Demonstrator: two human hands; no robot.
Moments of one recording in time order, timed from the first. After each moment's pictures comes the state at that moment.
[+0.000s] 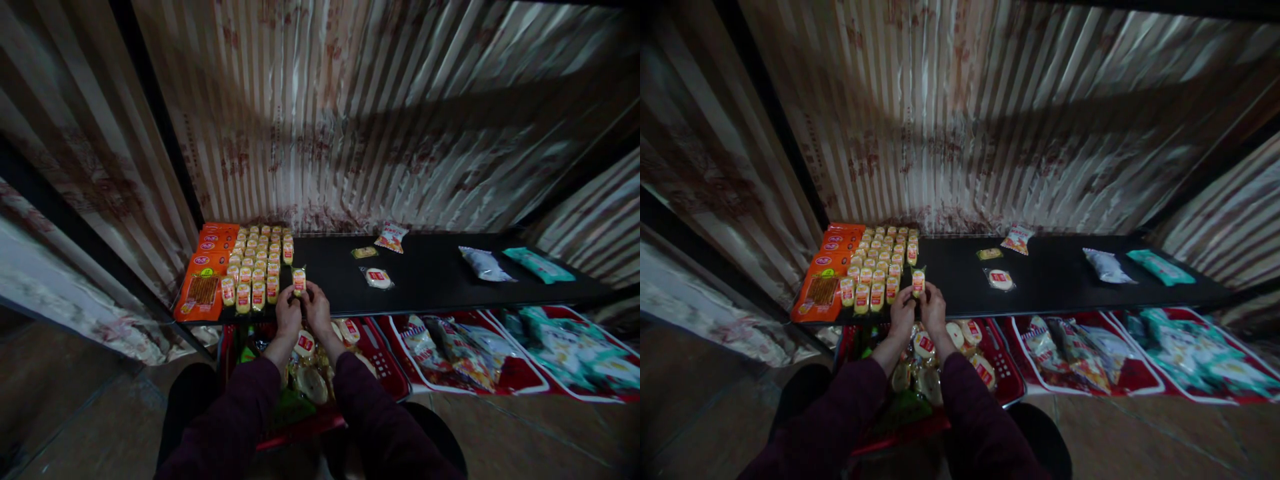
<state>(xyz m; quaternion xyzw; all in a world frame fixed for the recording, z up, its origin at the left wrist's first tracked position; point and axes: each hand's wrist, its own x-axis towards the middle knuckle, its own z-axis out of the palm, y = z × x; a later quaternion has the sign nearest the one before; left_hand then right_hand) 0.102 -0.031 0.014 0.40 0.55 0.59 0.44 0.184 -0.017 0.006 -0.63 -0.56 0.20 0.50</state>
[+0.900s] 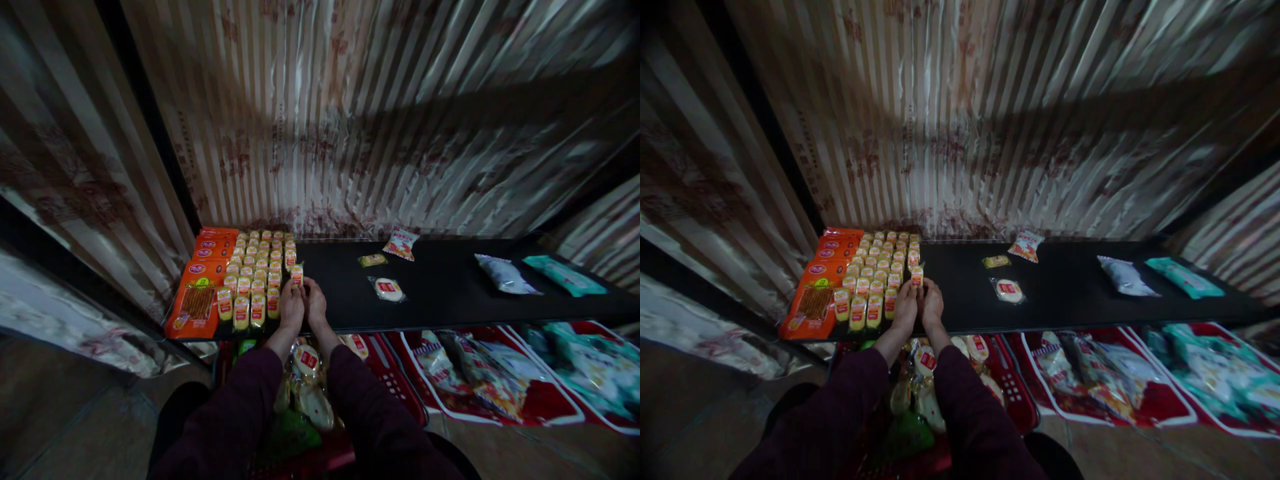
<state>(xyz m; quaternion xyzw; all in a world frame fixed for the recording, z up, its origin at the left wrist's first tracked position) 0.107 0.026 0.024 0.44 0.62 0.49 0.42 0.179 0.046 -0.010 -0.66 -0.58 0.18 0.44</state>
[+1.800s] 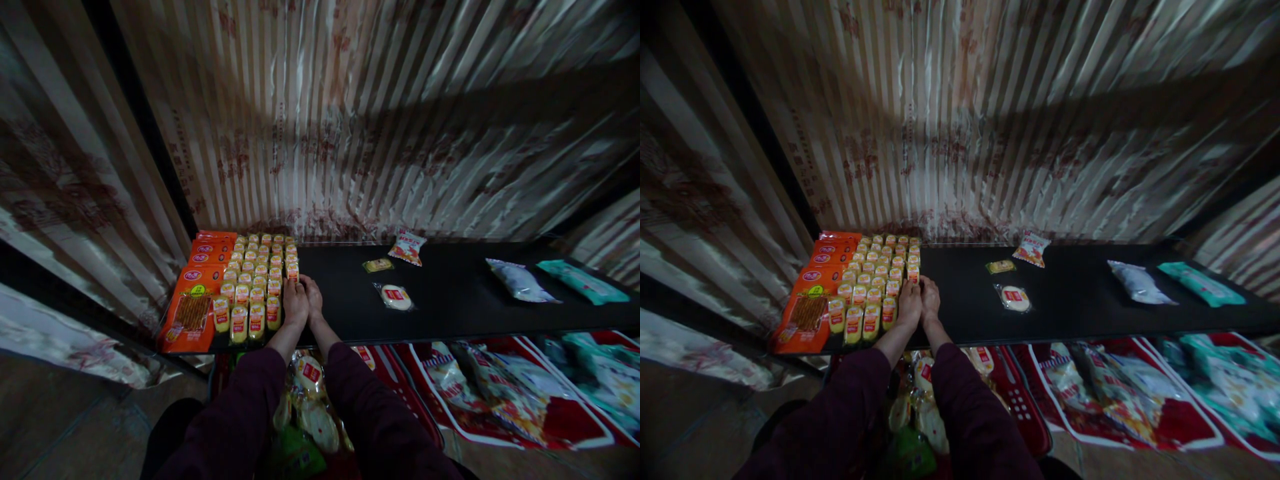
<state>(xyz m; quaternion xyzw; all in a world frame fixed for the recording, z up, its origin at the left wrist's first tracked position) 0.119 0.064 0.022 0.46 0.66 0.46 0.38 0.180 0.085 -0.019 -0.64 -0.60 0.20 0.43</state>
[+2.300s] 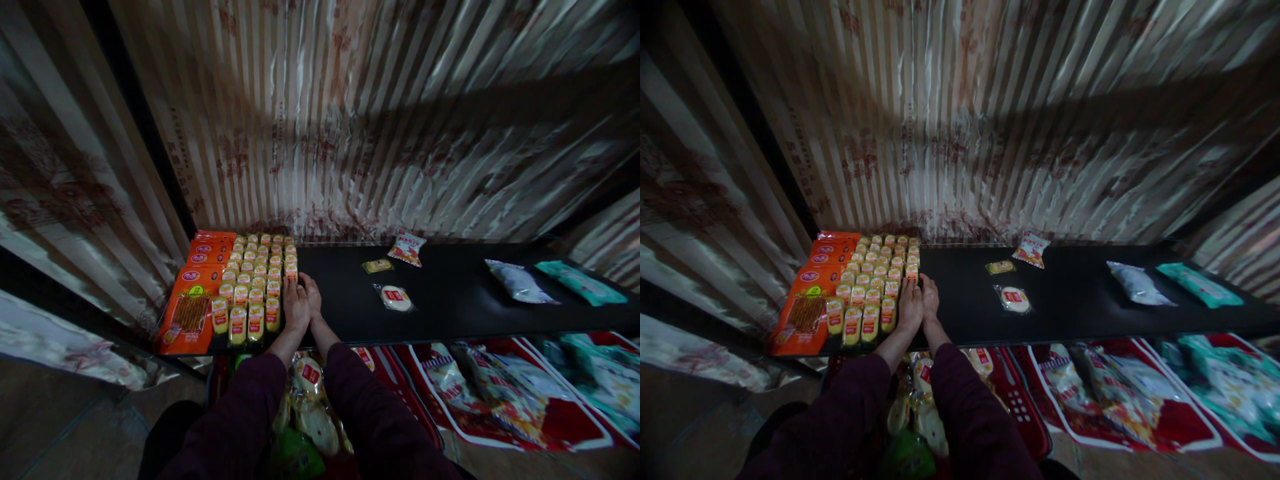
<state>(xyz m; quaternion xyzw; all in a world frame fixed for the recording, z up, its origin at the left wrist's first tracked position) 0.122 0.057 0.019 0.46 0.64 0.48 0.39 0.184 0.093 -0.027 -0.63 -0.62 0.19 0.43</state>
